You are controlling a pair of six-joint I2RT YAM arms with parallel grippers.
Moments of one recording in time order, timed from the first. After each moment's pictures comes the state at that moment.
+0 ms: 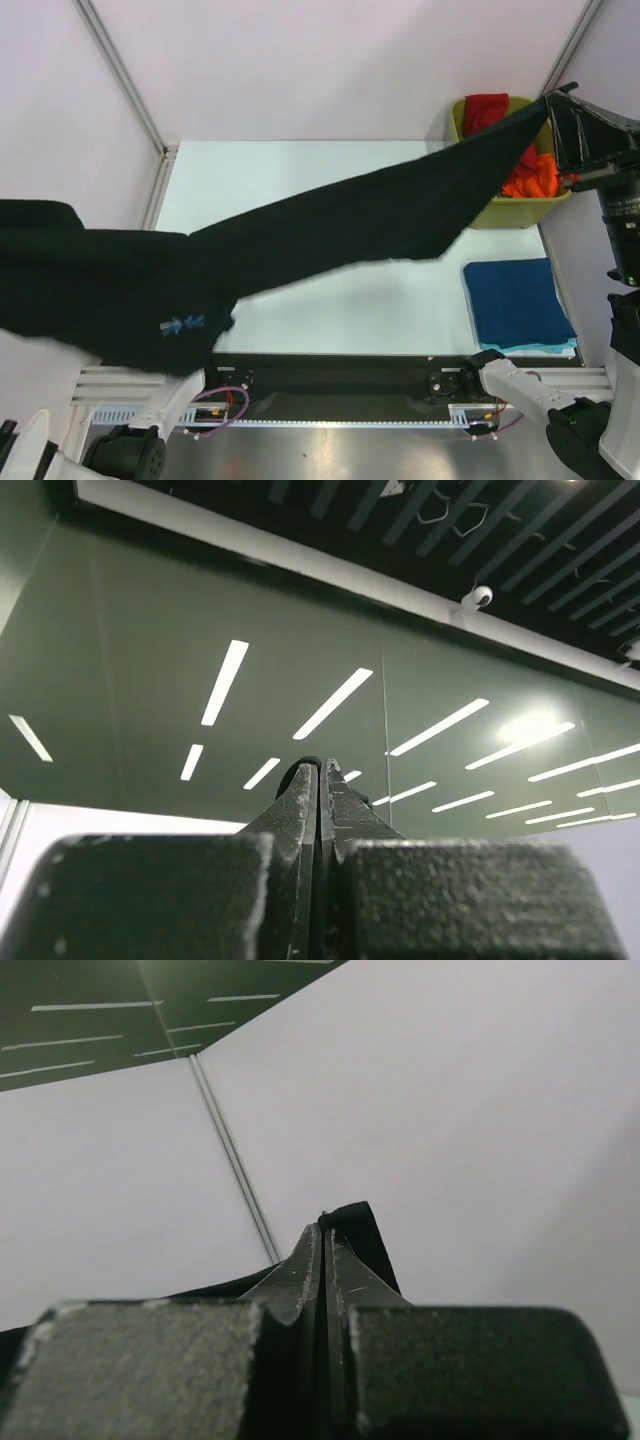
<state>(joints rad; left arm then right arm) -0.04 0.84 2.20 -0.06 0.09 -0.38 0.35 0.96 1.96 -0.39 -0.03 0.41</state>
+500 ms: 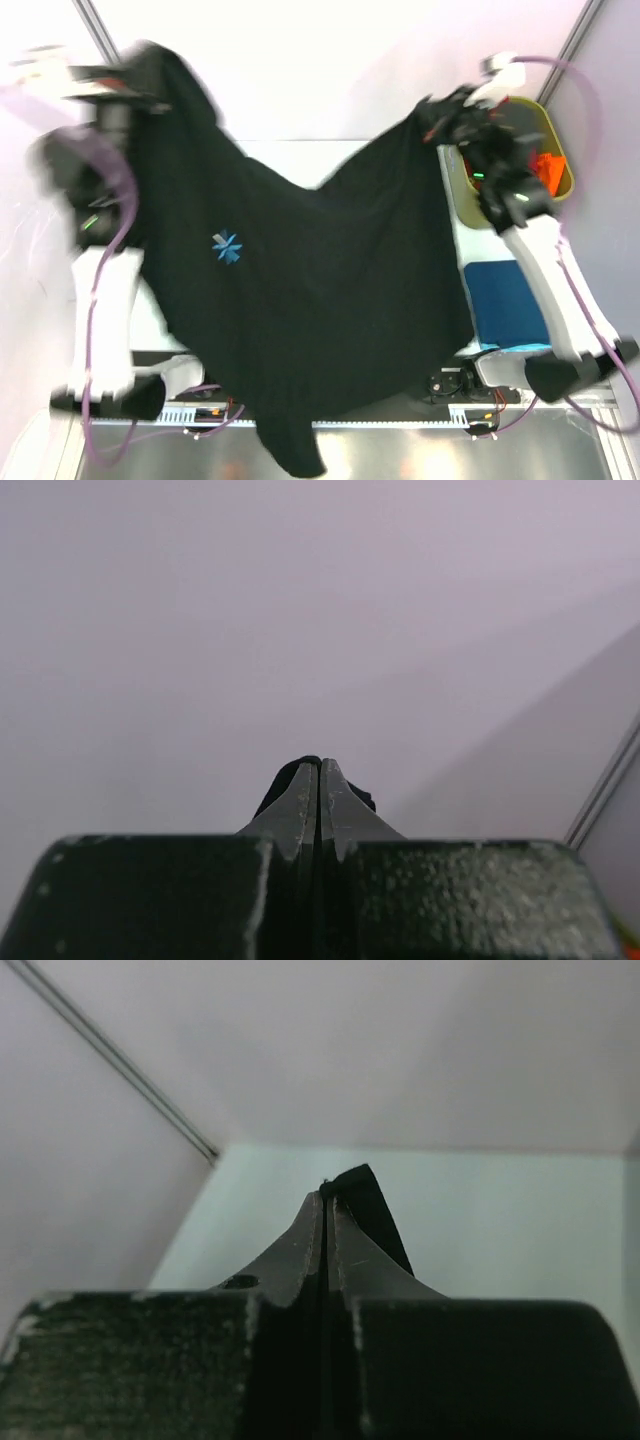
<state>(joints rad) -0.04 1.15 1.69 0.09 0.09 -0.36 0.35 1.29 1.64 -0.23 0.00 0.39</state>
